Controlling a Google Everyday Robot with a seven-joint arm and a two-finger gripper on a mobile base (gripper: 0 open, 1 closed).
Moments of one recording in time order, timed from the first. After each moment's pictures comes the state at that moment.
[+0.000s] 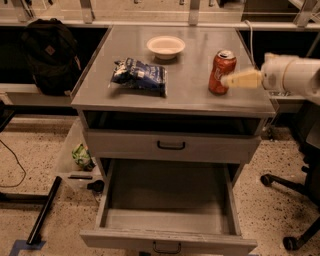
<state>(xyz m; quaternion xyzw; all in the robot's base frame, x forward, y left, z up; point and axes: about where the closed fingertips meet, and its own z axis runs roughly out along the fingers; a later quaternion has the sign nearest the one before) 0.715 -0.266 0.891 -0.26 0.77 0.12 0.57</state>
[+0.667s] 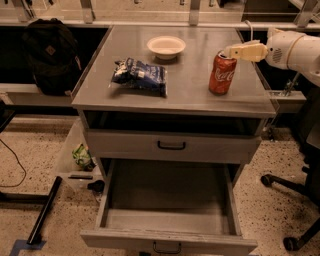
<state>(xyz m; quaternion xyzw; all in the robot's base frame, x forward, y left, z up) 0.751 -0.270 0.962 -0.24 0.71 0.16 0.64</state>
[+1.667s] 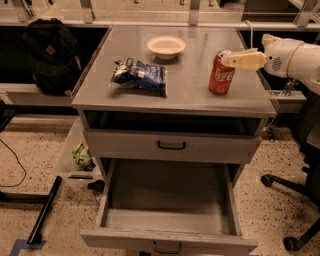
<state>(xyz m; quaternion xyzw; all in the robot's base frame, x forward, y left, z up) 0.724 -0.253 0.953 -0.26 0.71 0.18 0.63</state>
